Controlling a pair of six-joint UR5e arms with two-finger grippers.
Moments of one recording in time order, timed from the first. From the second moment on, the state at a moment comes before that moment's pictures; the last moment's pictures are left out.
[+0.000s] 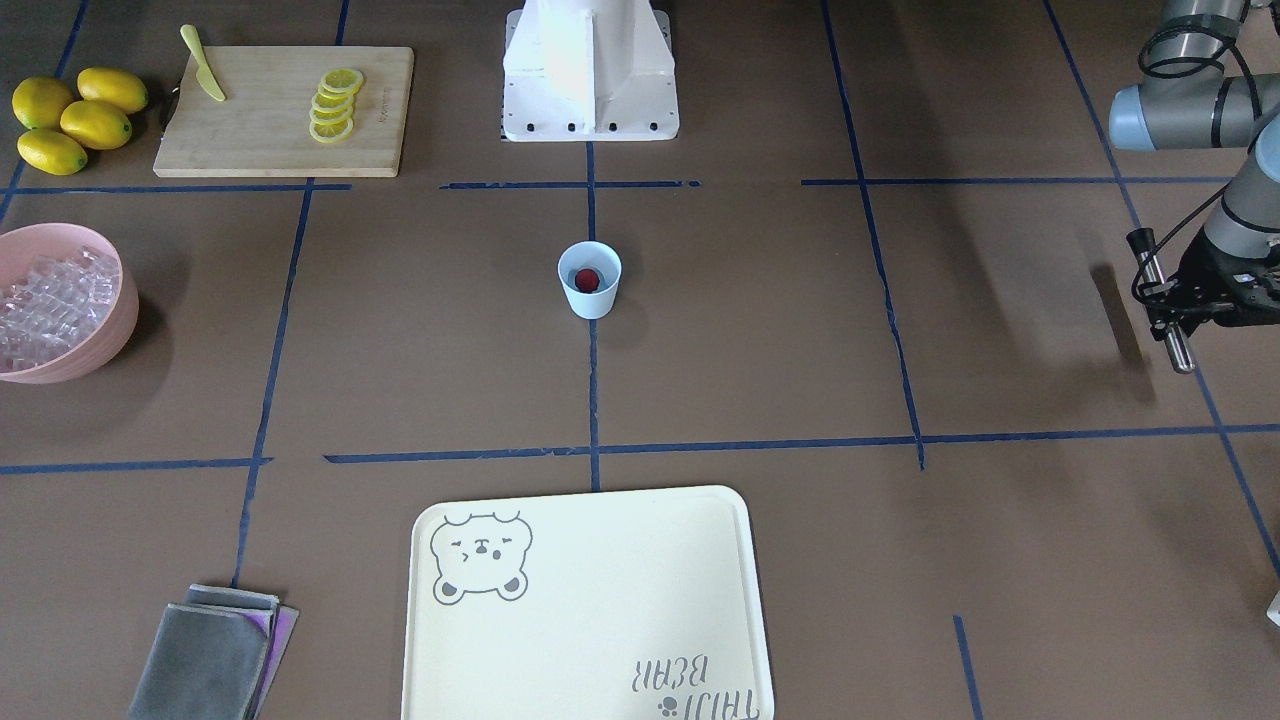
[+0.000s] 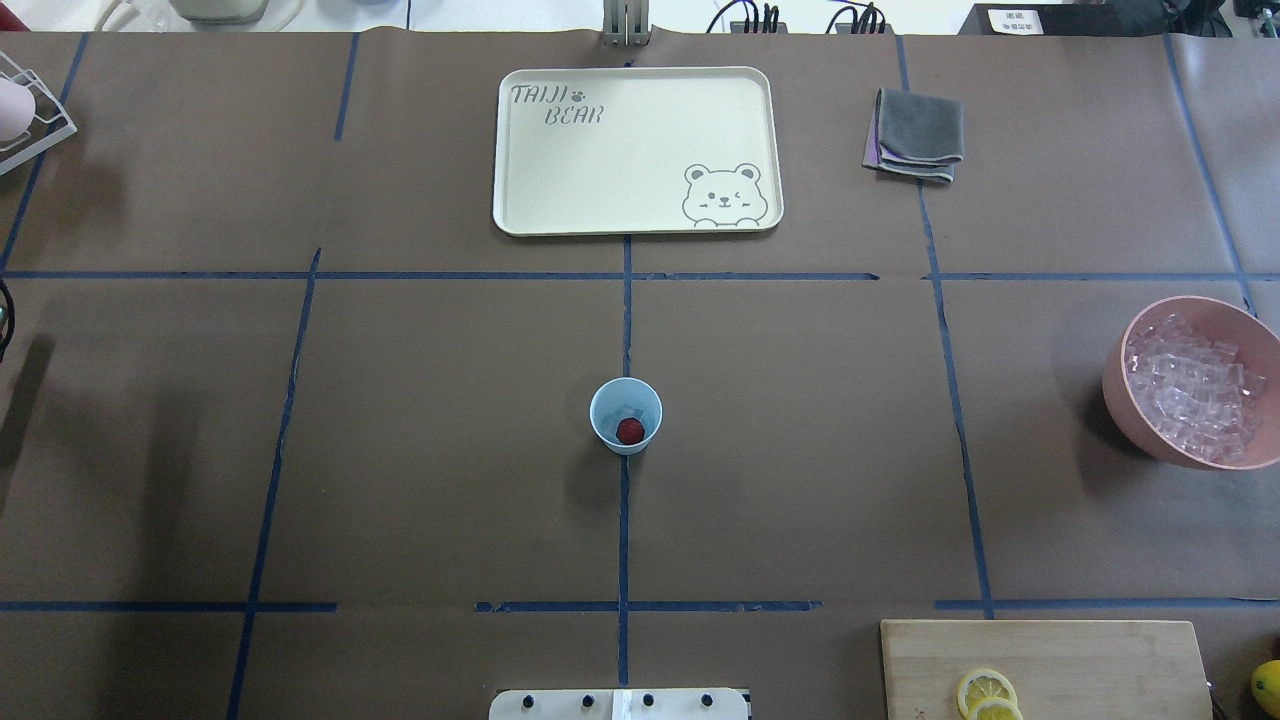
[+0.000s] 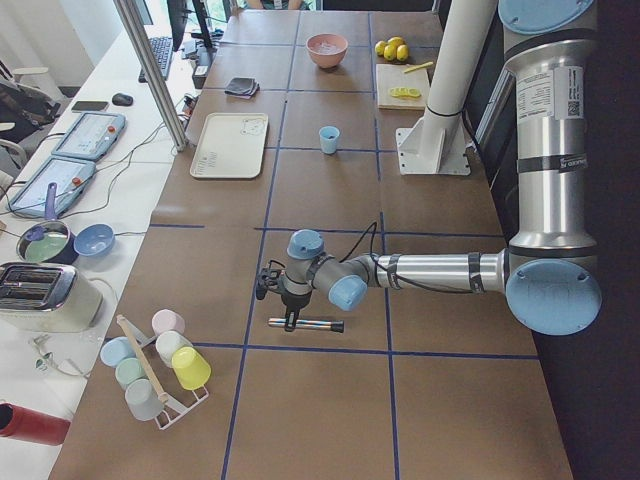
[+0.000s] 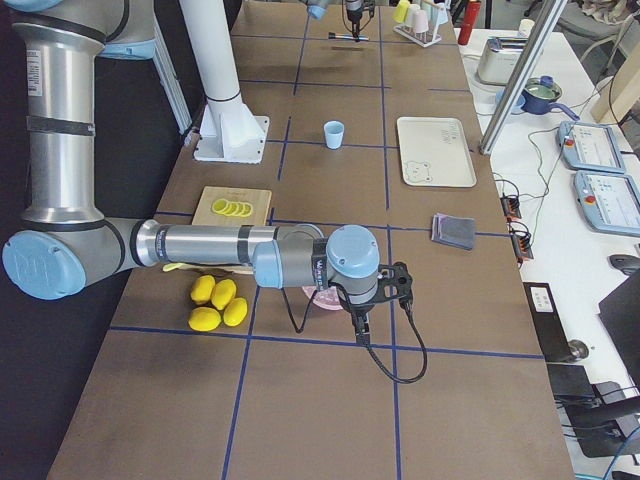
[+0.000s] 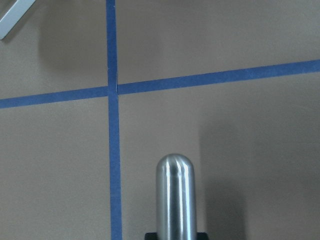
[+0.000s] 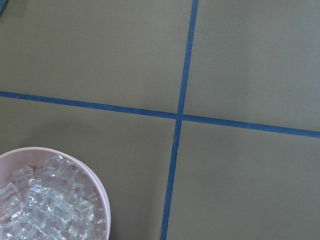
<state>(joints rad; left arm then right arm) -1.05 -1.46 -1.53 -2.20 -1.95 -0.62 1.65 -1.65 1.69 -1.51 2.42 -0.10</state>
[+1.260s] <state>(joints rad) -1.03 -1.47 -1.54 -2.17 -1.95 -0.54 1.65 -1.64 1.69 -1.51 2.42 -0.10</state>
